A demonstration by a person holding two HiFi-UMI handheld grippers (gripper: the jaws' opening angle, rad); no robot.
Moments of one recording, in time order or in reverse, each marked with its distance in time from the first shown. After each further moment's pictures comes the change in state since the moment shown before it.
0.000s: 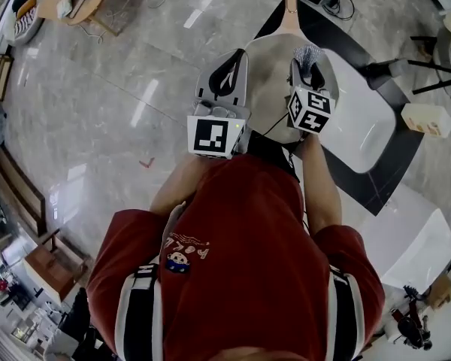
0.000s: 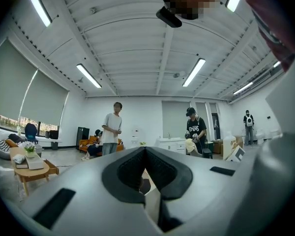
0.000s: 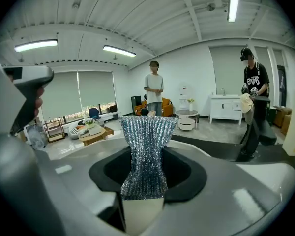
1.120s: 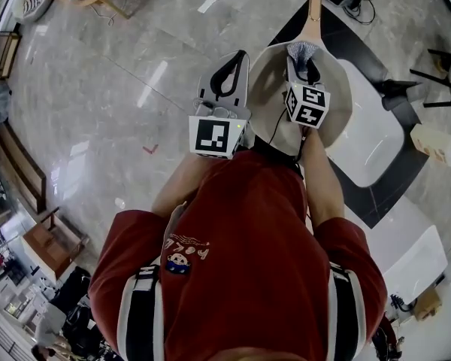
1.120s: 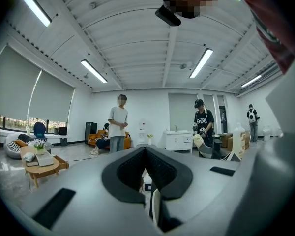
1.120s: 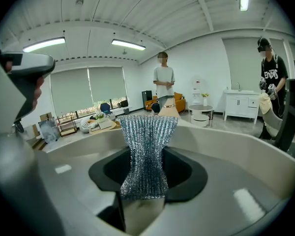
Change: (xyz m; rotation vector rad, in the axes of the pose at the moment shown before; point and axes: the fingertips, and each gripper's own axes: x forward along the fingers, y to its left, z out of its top) left arm 0.006 0.041 -0.024 -0.002 0.090 0.084; right arm 0.062 0.045 -0.026 -0.046 0.060 0.134
